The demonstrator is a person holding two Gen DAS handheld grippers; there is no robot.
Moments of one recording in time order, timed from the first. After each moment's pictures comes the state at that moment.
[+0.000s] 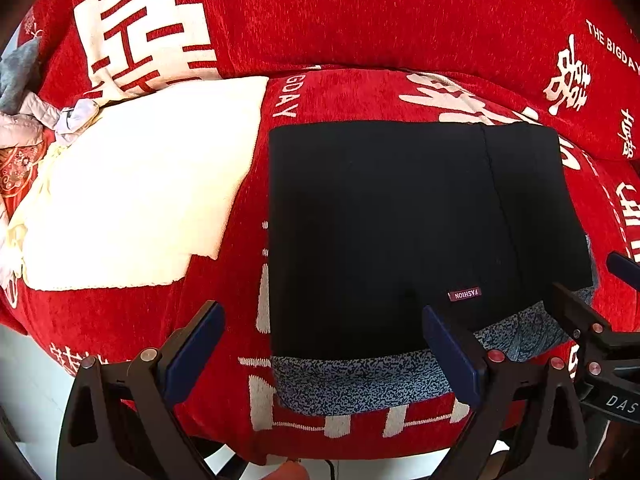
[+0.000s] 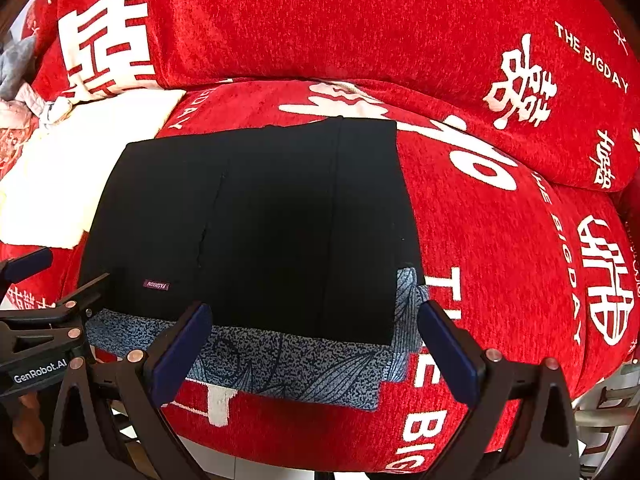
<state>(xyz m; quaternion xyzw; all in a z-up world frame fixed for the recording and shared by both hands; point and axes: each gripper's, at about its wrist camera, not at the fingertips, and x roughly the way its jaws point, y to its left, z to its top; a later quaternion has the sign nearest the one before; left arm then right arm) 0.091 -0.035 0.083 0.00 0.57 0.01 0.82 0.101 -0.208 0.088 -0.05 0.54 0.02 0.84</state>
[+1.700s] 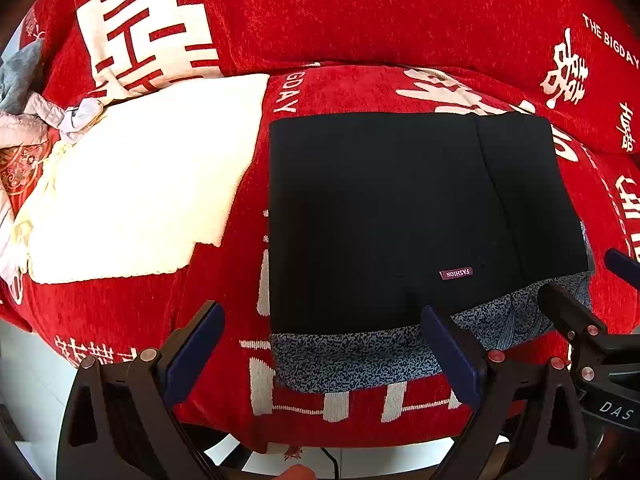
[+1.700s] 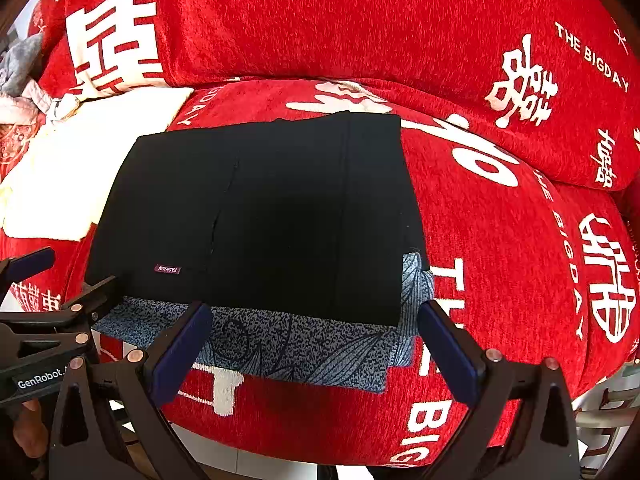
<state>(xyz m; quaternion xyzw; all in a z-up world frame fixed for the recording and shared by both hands) 0.079 -0.040 0.090 0.01 0.58 0.01 0.82 0.087 -0.204 0.090 -0.05 0.54 0.03 0.84</state>
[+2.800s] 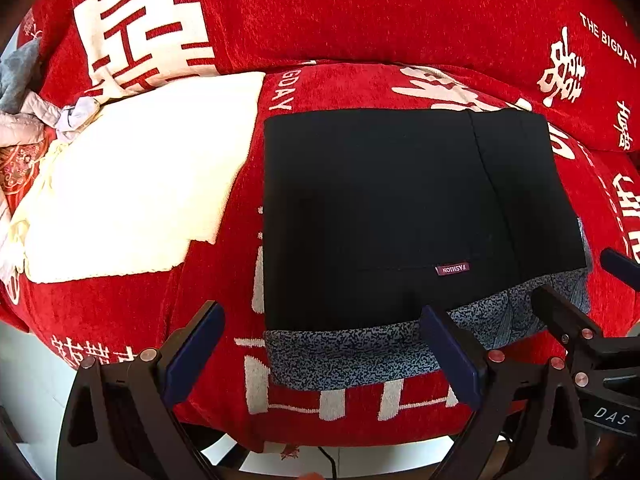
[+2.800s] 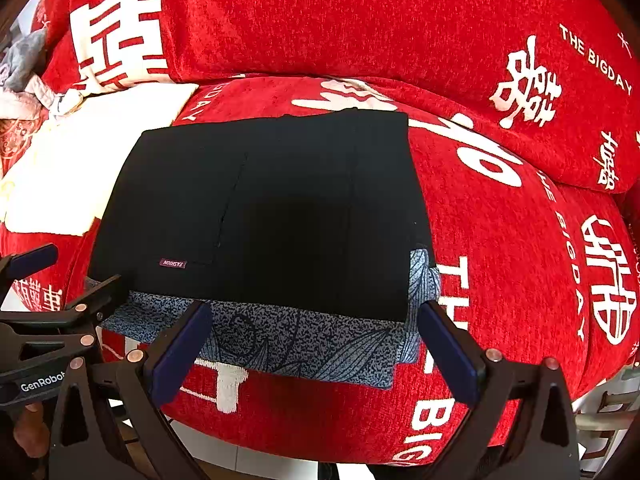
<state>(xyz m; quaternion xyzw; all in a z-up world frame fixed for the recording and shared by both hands) 0.078 -0.041 0.090 0.01 0.58 0.00 0.81 0.085 -0.202 0.088 -0.05 0.54 0.04 0.84</state>
